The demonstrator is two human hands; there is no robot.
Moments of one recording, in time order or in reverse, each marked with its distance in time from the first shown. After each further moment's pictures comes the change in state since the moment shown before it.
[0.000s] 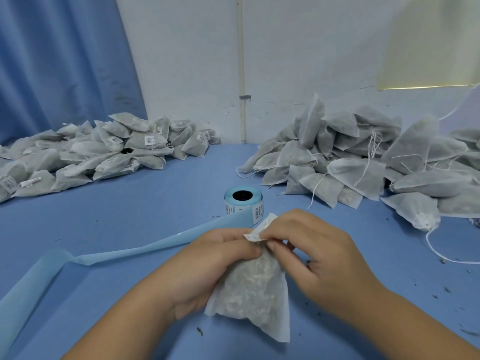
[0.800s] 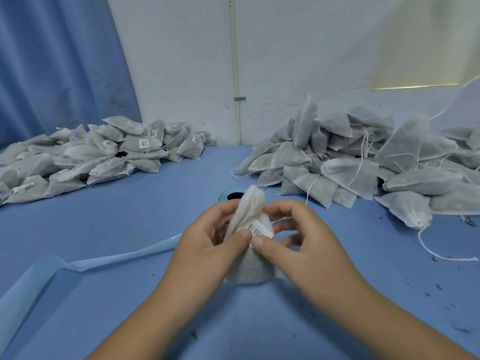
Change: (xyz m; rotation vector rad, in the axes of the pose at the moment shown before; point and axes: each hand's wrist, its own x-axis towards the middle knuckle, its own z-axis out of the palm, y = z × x) left_hand 0.006 -0.004 0.015 0.227 0.395 0.465; right_hand 0.005 -0.007 0.008 0.440 0.057 0.601
